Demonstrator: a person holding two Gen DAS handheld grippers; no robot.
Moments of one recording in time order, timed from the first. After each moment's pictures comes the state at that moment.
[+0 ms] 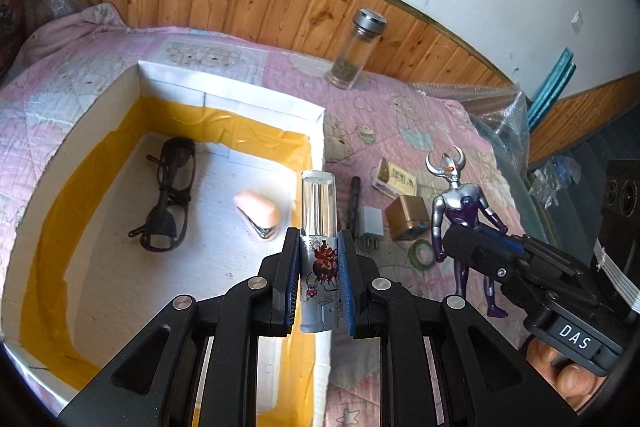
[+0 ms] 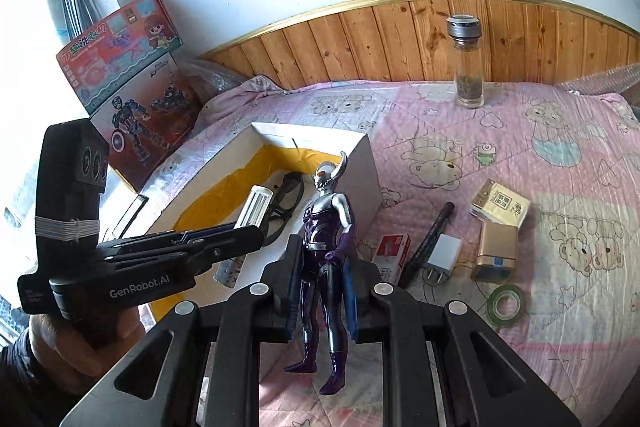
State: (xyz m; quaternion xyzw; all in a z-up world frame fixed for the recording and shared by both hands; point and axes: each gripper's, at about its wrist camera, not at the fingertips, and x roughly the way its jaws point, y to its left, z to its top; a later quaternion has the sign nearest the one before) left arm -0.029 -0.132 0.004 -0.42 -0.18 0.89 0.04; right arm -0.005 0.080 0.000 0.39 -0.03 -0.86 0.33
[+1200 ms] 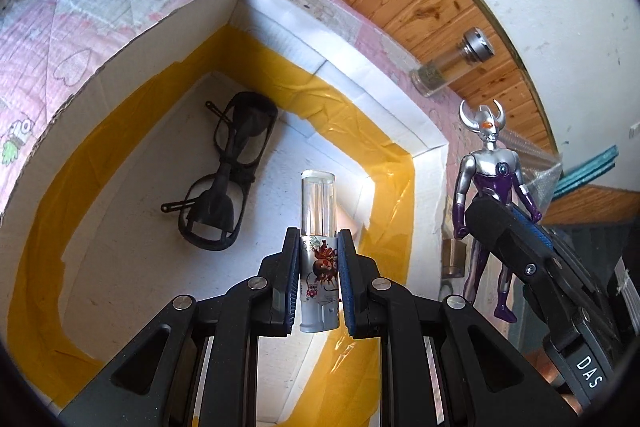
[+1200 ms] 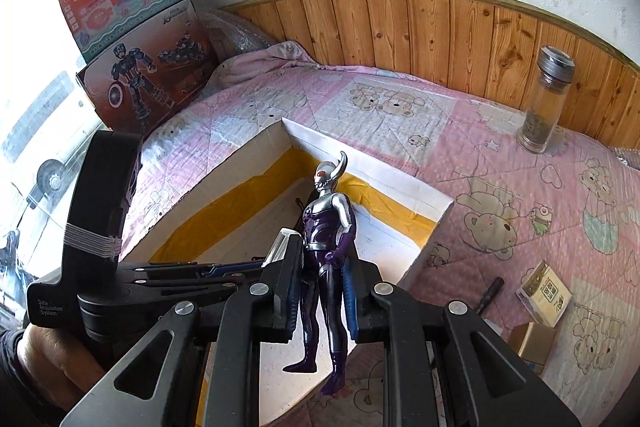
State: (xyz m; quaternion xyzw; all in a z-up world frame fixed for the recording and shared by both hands) left arm -0.066 -0.222 -0.053 -0.49 -0.34 0.80 -0.03; right arm -0.070 -0.034 -0.001 0.42 0.07 -0.83 0.37
